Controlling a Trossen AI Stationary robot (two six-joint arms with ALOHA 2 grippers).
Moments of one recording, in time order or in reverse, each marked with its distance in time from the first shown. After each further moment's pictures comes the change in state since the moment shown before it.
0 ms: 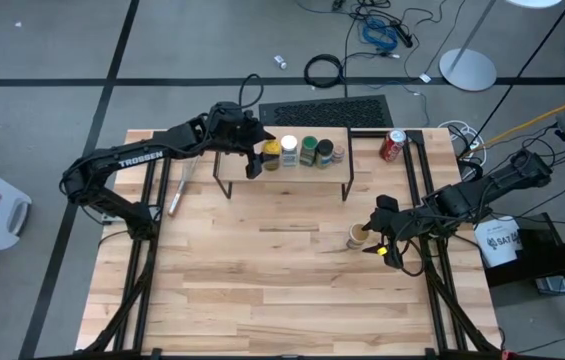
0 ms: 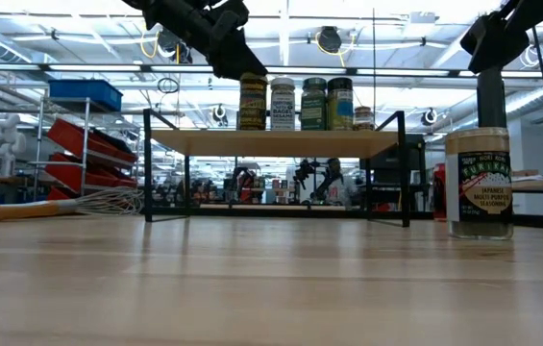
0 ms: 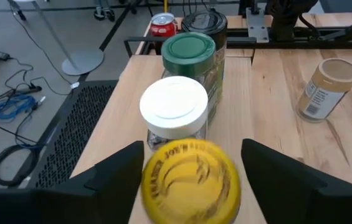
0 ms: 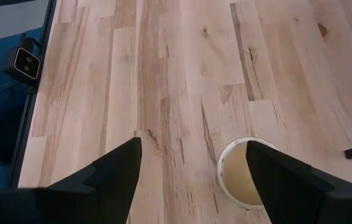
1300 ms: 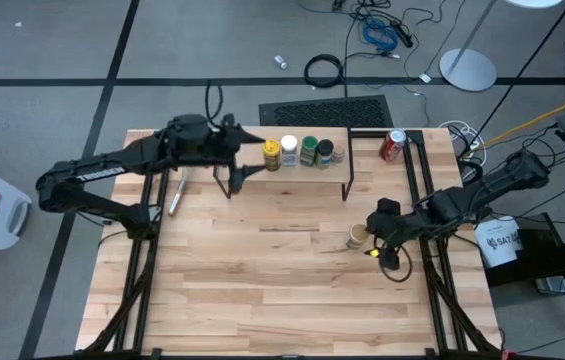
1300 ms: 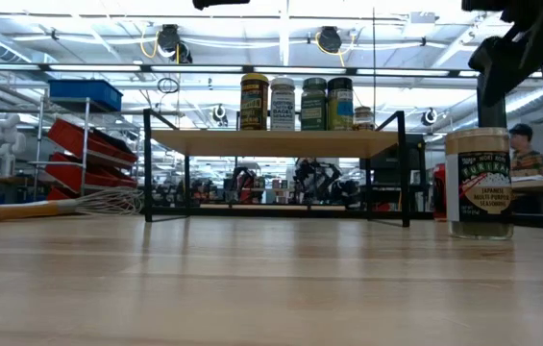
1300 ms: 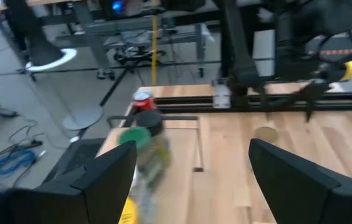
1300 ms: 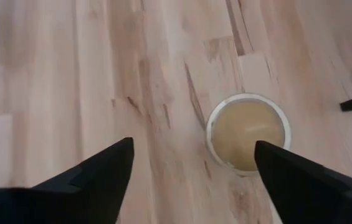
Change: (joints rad) left arm -0.230 -0.235 0.034 -0.029 -0.164 -0.103; right arm 0.000 0.086 0.000 -0.098 -0.006 0.087
